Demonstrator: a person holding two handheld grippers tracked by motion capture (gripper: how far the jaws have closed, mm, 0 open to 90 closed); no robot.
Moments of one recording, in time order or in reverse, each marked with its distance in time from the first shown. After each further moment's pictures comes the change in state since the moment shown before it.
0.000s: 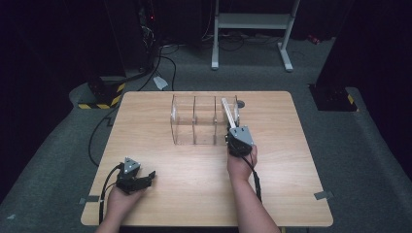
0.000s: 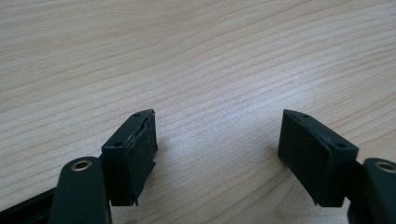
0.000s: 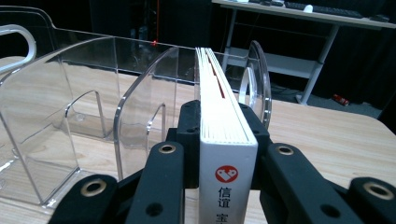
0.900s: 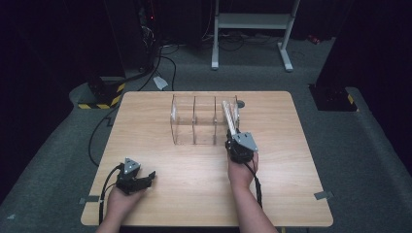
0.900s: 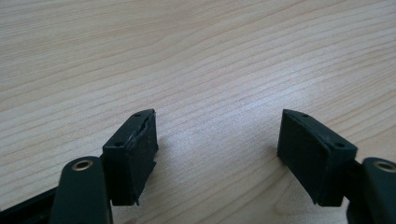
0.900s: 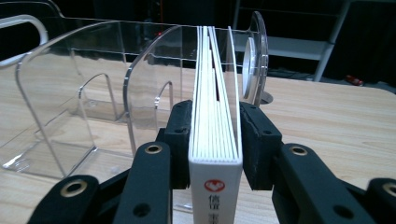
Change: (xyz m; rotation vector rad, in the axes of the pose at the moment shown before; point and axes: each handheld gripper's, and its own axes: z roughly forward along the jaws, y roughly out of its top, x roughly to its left) left arm 0.000 0.000 -0.001 0.004 -0.002 0.009; right arm -0.003 -0.012 -0.015 0.042 0.033 0.057
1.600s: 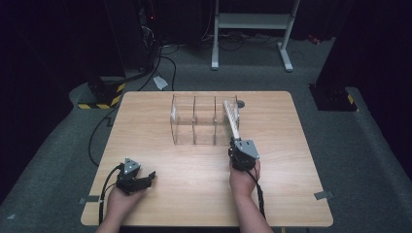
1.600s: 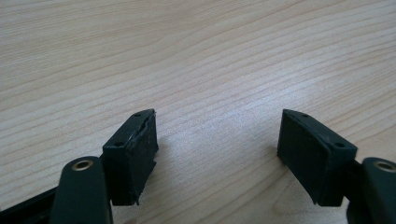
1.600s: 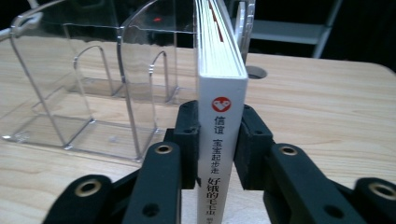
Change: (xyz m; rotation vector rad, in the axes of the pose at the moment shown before) left arm 0.000 0.000 0.000 -0.002 0.001 0.000; right arm 0.000 -0.018 -0.013 0.045 -0.037 0.017
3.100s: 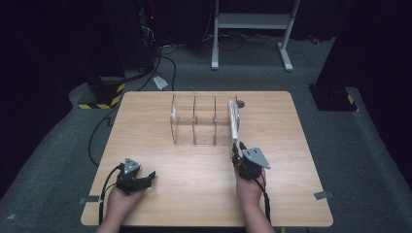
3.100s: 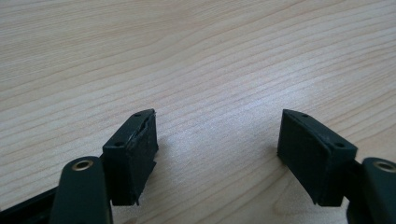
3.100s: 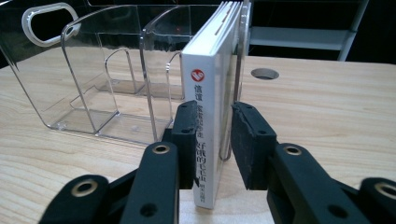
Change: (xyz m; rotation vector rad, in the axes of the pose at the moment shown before) left arm 0.000 0.000 0.000 0.000 -0.001 0.000; right arm -0.016 -0.010 -0.026 -0.038 0.109 0.021
